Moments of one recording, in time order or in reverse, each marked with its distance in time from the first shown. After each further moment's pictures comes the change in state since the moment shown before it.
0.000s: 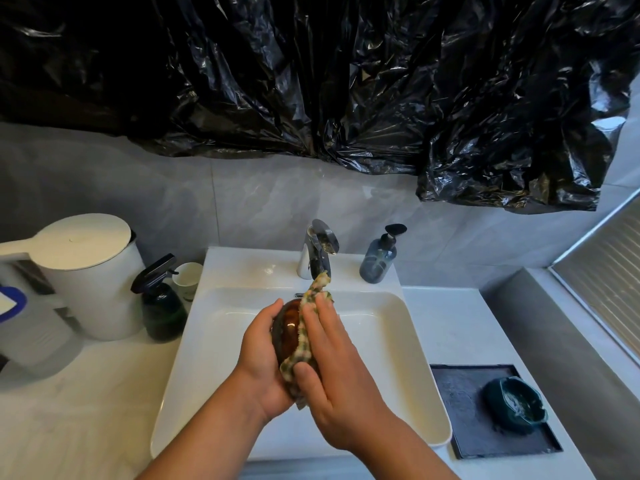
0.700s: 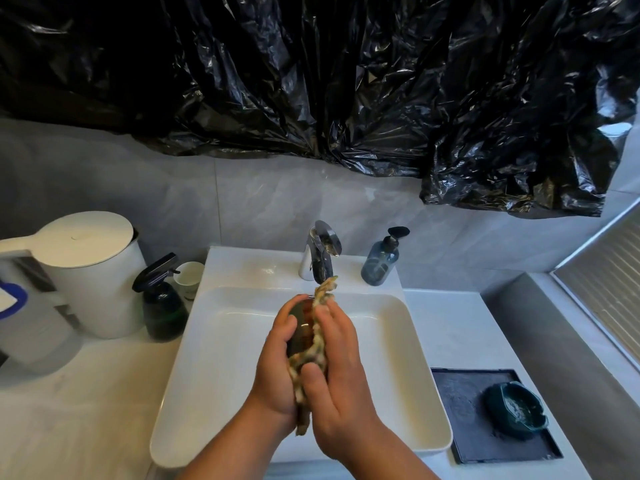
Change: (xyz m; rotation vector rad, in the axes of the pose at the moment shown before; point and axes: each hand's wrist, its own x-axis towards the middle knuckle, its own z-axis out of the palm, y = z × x) left_hand -0.009 -0.021 0.007 -0.017 -0.090 0.338; right_hand -0.001 -0.001 0.017 0.330 0.298 -0.076
